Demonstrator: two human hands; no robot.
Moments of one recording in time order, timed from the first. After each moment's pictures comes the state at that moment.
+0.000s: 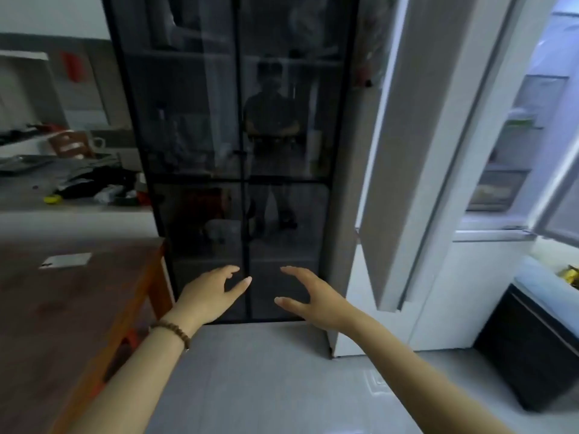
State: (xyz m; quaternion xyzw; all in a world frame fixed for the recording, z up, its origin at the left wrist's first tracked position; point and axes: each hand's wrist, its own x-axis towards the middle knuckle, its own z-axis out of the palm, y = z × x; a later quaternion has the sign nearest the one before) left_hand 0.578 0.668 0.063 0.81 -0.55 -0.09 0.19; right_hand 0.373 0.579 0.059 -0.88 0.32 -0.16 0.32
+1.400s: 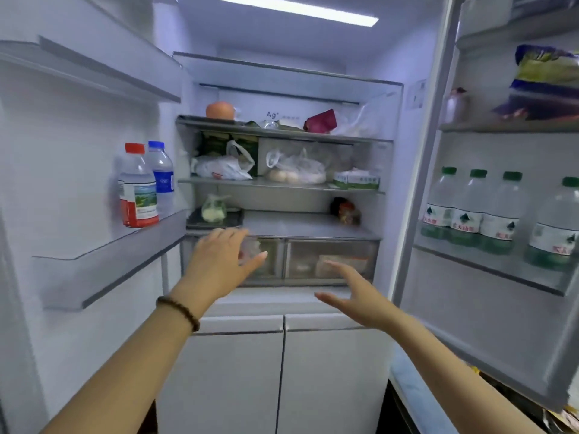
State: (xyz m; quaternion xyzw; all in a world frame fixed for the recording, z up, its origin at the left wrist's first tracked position) left_hand 0.028 0.161 0.200 0.75 -0.60 0.14 0.24; right_hand -0.210 0.058 0.157 -0.86 0.38 -0.25 0.24
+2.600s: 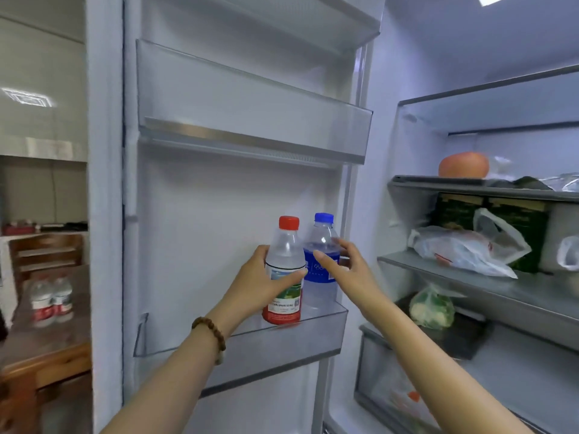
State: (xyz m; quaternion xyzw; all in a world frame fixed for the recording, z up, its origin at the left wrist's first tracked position) left_hand 0.218 0.095 0.254 0.82 -0.18 0.11 0.54; right_hand 0.210 -0.082 0.253 -0.78 -0.08 -0.25 0.57
